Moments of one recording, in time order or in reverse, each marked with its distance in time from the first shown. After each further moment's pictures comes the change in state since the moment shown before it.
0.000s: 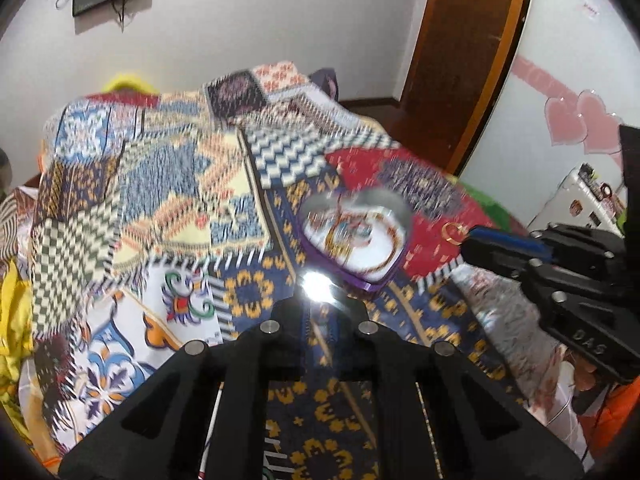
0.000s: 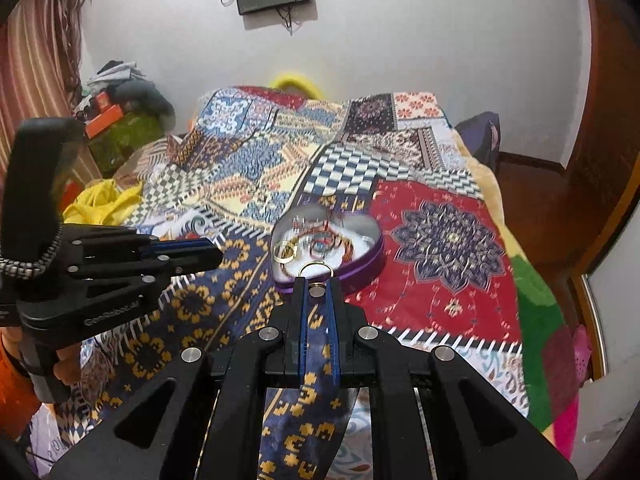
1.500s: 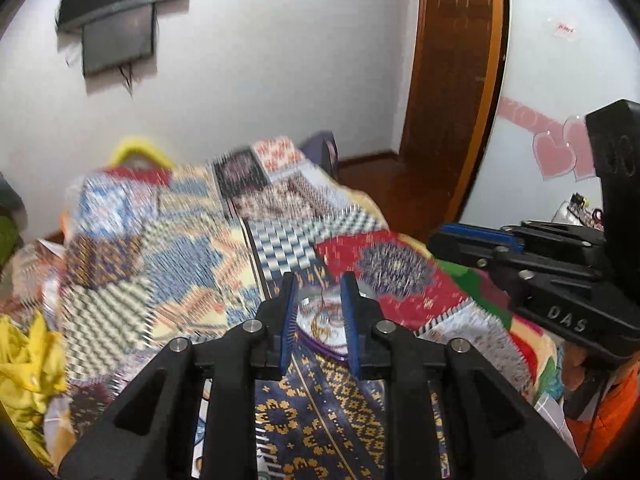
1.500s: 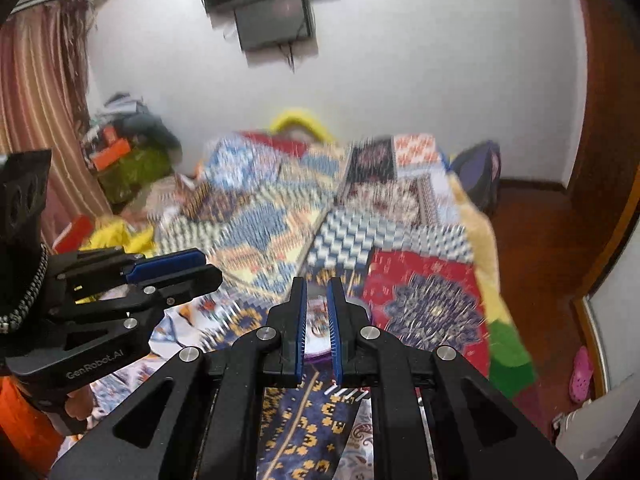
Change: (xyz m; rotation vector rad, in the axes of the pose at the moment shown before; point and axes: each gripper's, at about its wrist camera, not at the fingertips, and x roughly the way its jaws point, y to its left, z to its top) left arm -0.085 -0.037 0.041 0.056 -0.224 0.057; right arm -0.070 0.000 0.052 0.003 -0.157 0.016
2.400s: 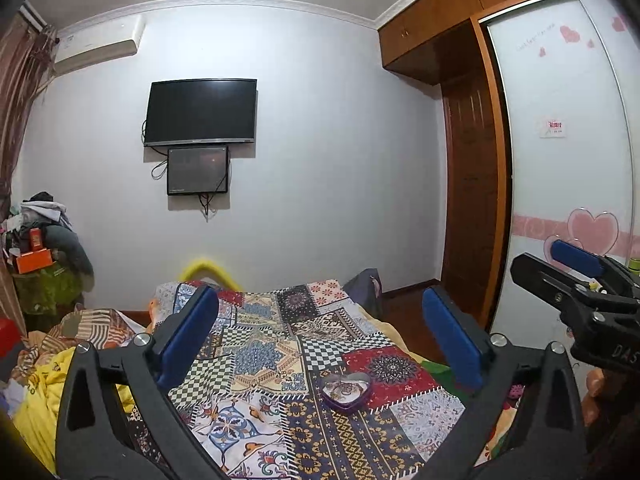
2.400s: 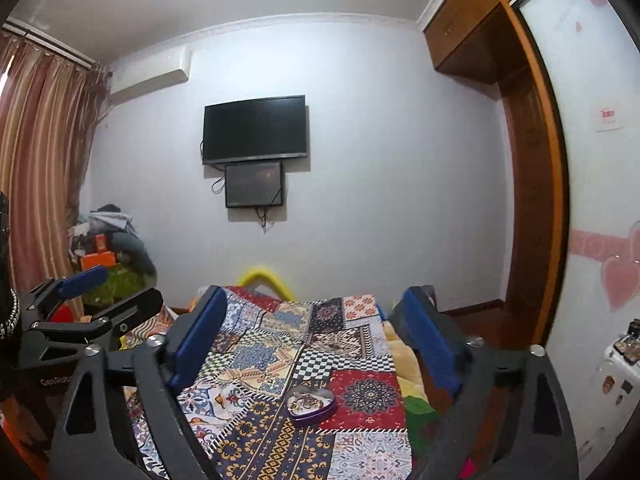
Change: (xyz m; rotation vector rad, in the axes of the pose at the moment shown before) left arm -0.214 -0.060 -0.018 -0.031 -0.491 0.217; right arm -0.180 0.068 -0.014 -0.032 -0.517 -0.210
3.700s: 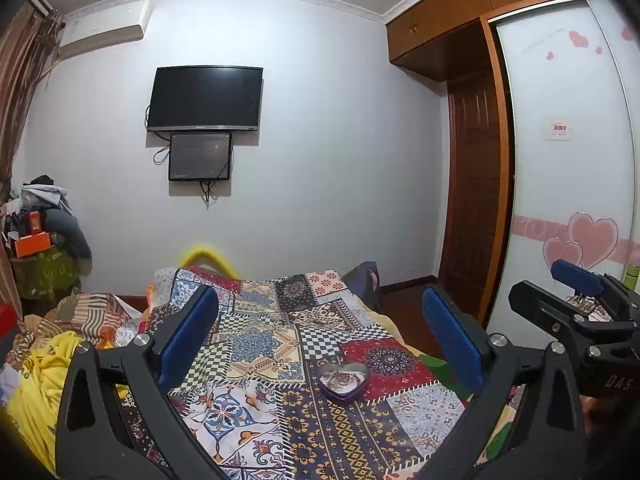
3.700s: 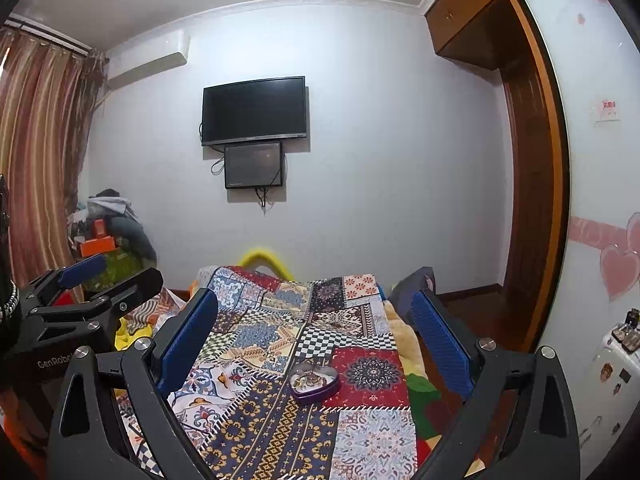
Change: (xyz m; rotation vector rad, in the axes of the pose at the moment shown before) left arm -0.003 0.006 -0.009 -0.036 0.030 -0.003; right arm -0.005 0.001 -0.008 -0.006 0.071 0.001
